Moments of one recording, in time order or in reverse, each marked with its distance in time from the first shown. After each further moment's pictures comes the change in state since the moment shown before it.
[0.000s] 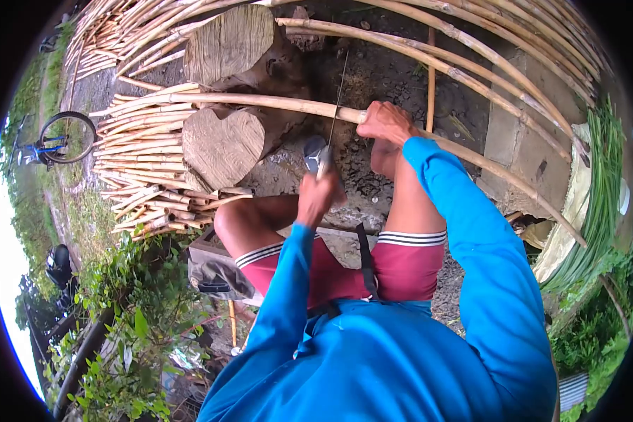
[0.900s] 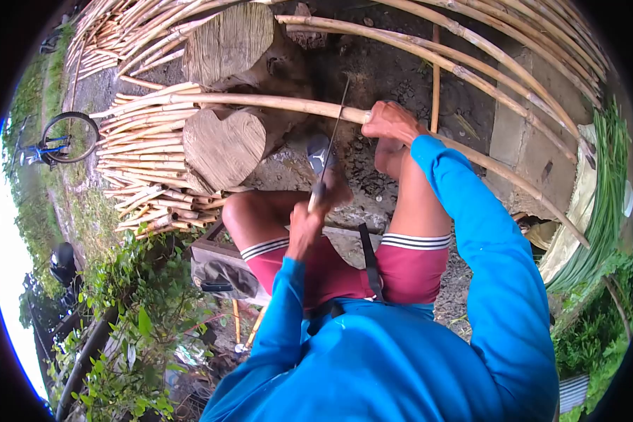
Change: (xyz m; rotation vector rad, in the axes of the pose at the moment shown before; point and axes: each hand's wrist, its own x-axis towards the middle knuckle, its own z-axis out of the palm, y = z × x) left_hand -0.040 -0.016 -0.014 -0.154 -0.049 -0.214; right_hand 0.018 0.021 0.008 0.075 -0.029 -0.138
